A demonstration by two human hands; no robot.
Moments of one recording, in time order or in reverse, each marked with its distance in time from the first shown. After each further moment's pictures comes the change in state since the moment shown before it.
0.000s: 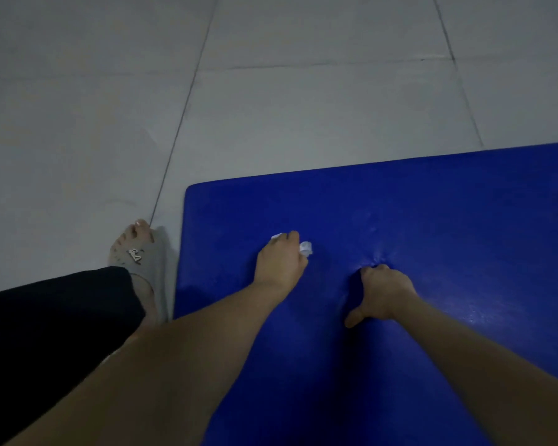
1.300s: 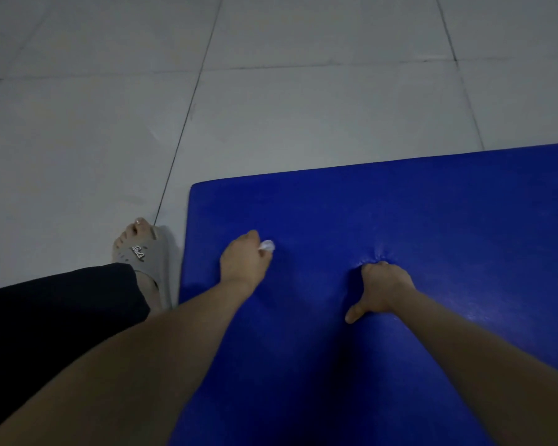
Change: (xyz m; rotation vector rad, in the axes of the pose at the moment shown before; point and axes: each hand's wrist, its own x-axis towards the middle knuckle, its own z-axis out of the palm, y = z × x) left_hand -0.013 -0.062 -0.026 -0.109 0.044 -0.192; right_hand -0.002 -0.004 -0.007 -0.073 -0.021 -0.008
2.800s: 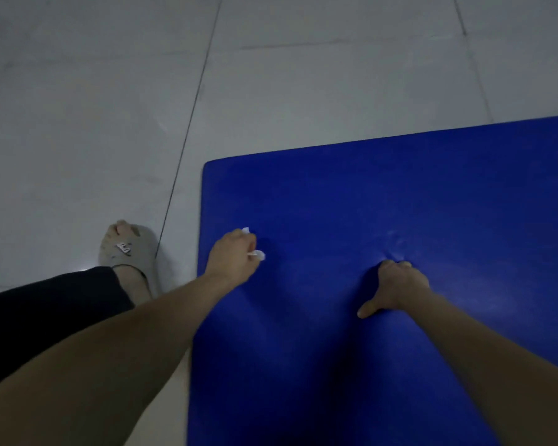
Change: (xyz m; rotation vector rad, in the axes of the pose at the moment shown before) left_hand -0.043 -0.057 -0.023 0.122 -0.152 0.168; right_hand -0.049 -0.010 0.036 0.157 -0.080 0.152
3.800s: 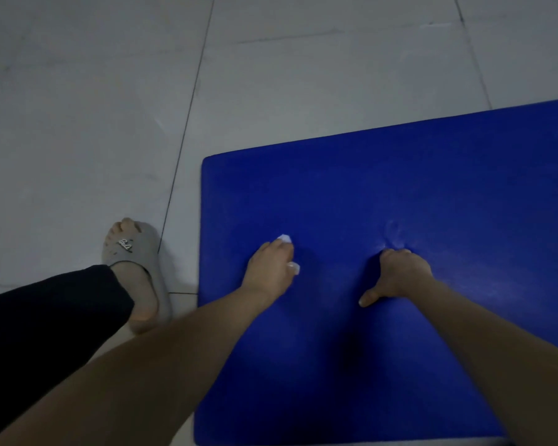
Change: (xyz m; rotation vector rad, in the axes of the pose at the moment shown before) left_hand -0.034 0.068 0.022 -0.052 -0.043 0.109; right_hand 0.003 0.003 0.002 -0.033 0.045 -0.030
